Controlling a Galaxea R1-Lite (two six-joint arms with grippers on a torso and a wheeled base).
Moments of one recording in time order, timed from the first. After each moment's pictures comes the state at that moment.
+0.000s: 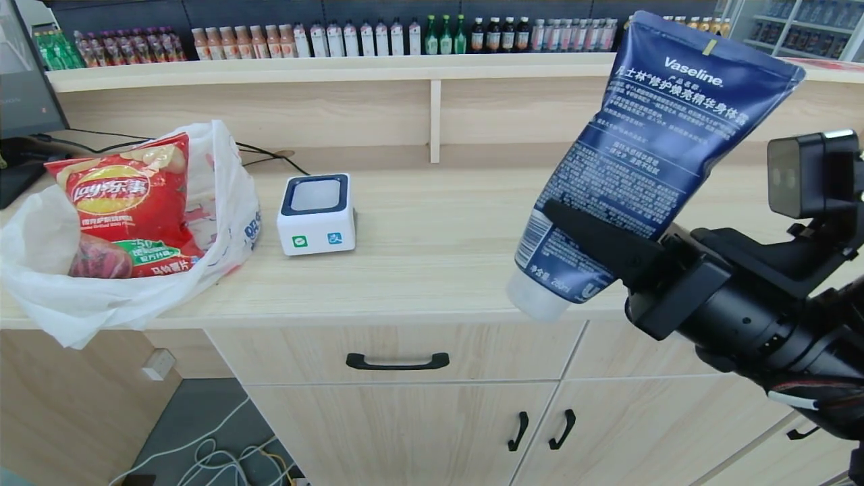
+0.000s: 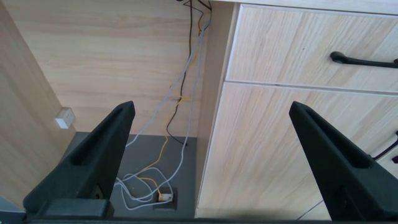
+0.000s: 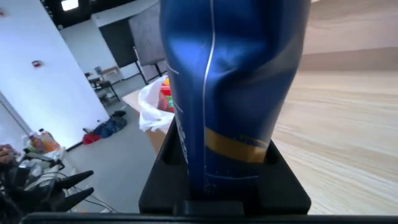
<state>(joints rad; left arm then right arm) 0.00 0.00 0.00 0.00 0.00 0.00 0.68 1.55 -0.52 -1.43 0.28 0.34</state>
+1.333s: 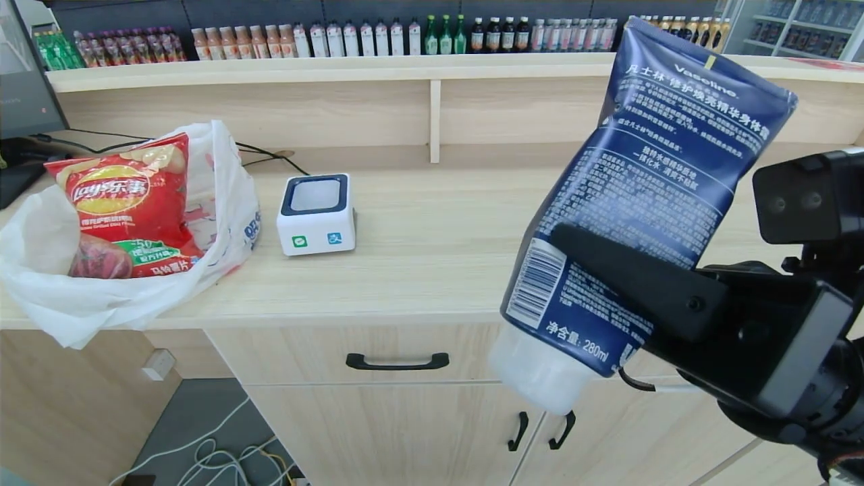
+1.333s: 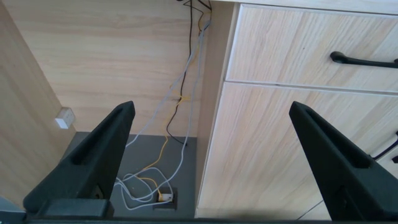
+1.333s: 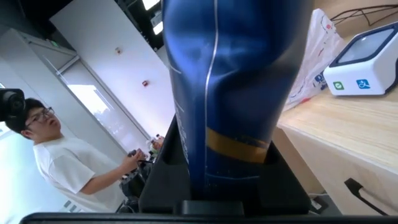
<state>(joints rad) 0.00 0.00 0.00 0.00 0.00 0.00 0.81 1.53 -0.45 -1.57 0.38 0.74</state>
